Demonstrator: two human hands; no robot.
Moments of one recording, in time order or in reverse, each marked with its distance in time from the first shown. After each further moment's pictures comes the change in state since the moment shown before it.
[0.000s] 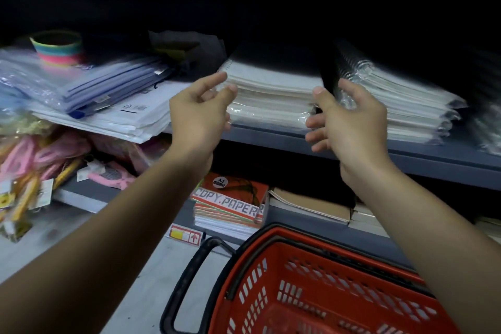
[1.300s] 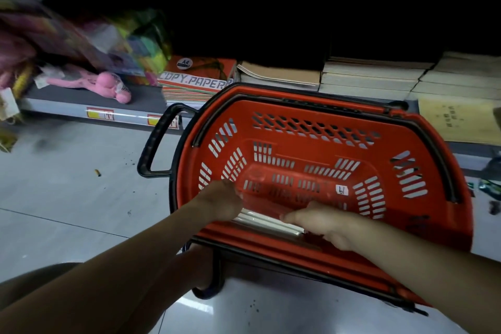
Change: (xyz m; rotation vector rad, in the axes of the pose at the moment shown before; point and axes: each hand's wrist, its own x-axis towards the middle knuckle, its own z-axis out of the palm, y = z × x) left_hand -0.253 -0.195 -0.035 1.199 -1.048 -0.547; right_hand -0.222 0.208 -0.155 -0.632 -0.630 1.075
